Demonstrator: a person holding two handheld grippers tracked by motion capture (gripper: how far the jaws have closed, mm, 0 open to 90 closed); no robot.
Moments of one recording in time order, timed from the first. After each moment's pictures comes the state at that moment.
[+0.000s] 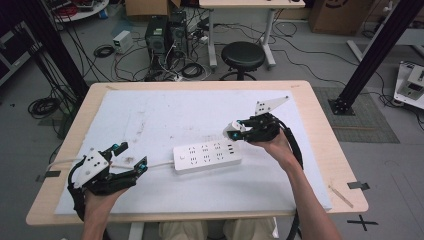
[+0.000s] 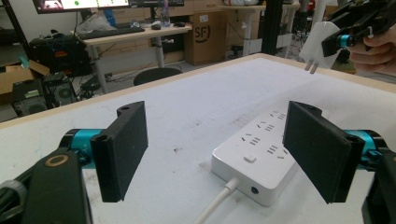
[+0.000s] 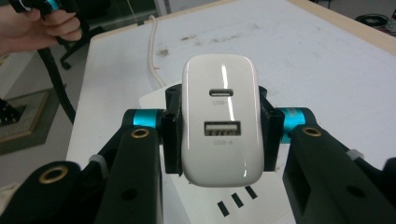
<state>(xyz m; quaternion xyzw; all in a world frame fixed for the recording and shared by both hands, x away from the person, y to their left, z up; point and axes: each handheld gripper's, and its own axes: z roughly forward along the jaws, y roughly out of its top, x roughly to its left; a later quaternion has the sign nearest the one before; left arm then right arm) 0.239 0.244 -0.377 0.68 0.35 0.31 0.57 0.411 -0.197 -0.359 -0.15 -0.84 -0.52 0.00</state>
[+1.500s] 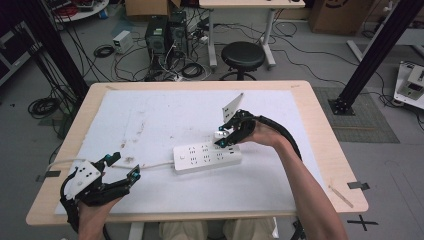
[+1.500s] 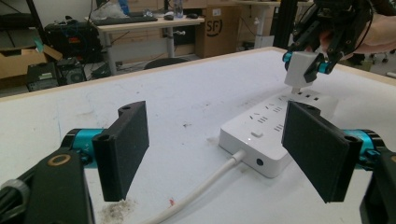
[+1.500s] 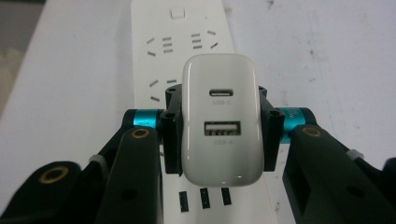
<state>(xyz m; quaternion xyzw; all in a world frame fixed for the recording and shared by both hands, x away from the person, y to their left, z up) 0.222 0.258 -0.394 0.67 0.38 0.31 0.56 0.449 -0.131 -0.371 0.03 -0.94 -0.33 0.01</state>
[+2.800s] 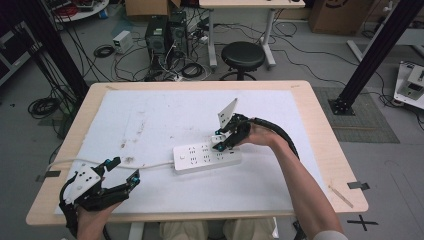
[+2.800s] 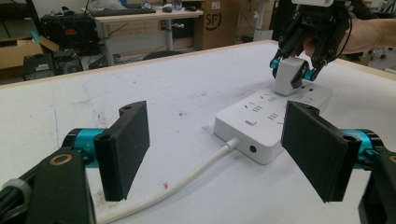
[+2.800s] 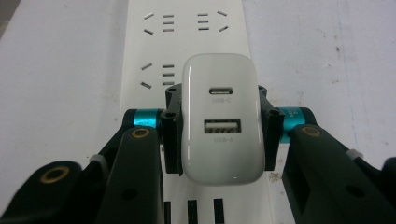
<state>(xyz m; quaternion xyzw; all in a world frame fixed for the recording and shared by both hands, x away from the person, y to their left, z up) 0.213 0.259 -0.398 0.67 0.39 0.30 0.55 0.459 -0.123 -0.395 0.07 -0.94 -0.32 0.03</state>
